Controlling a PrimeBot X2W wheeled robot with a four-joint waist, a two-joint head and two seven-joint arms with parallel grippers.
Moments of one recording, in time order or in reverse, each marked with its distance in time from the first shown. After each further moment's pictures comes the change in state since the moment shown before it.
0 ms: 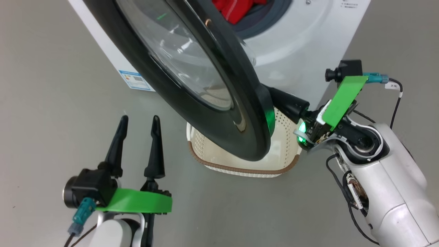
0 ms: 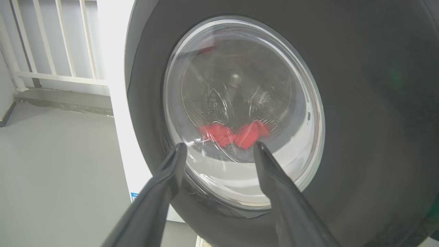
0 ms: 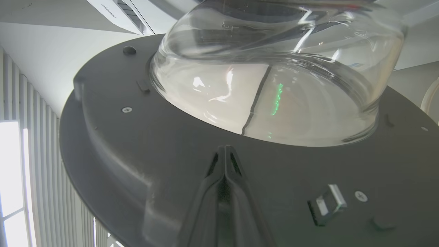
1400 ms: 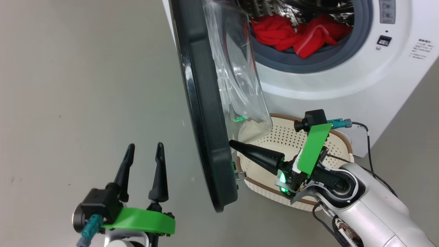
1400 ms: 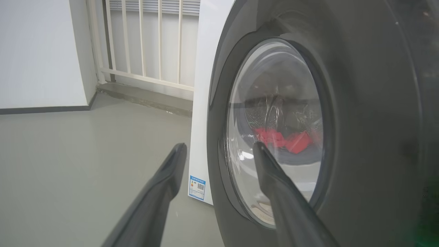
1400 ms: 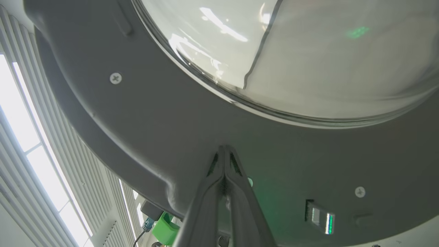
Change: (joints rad) left arm 0.089 0.001 -0.021 0.040 -0.048 0.020 0.000; right arm 0.106 -0.100 0.324 -0.070 0.205 0.000 -0.106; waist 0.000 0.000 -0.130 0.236
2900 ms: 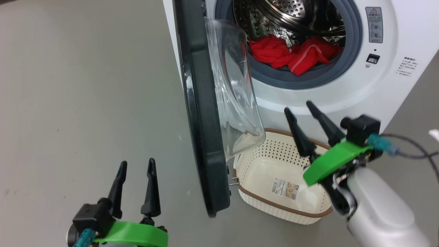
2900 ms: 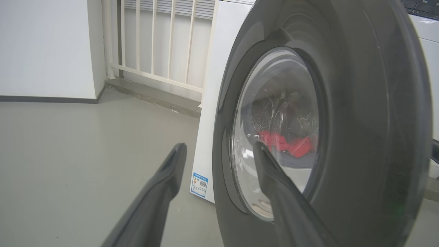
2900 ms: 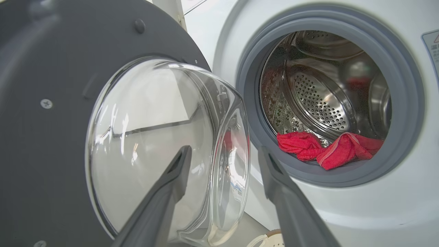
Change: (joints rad) left arm 0.079 0.004 0.034 -0.009 -0.027 -0.003 0.000; right arm 0.029 0.021 -0.177 0.203 -1.291 0.000 -0.755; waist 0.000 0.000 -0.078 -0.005
